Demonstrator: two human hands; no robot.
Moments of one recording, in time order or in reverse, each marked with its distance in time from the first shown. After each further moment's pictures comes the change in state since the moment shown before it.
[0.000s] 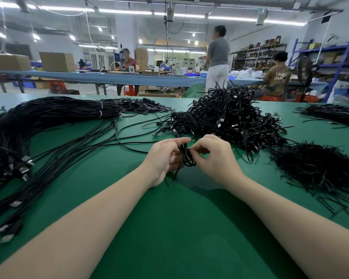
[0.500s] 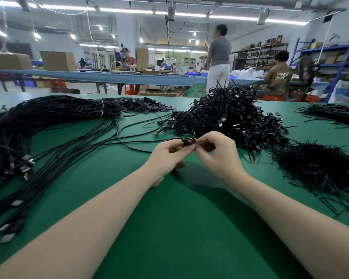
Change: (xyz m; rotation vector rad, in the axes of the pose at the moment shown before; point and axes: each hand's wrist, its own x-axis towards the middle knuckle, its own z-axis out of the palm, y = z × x) left_hand 0.001 -0.010 -0.005 0.207 -0.048 0.140; right_hand 0.004 -0.005 -0.001 0.142 0.071 0.110
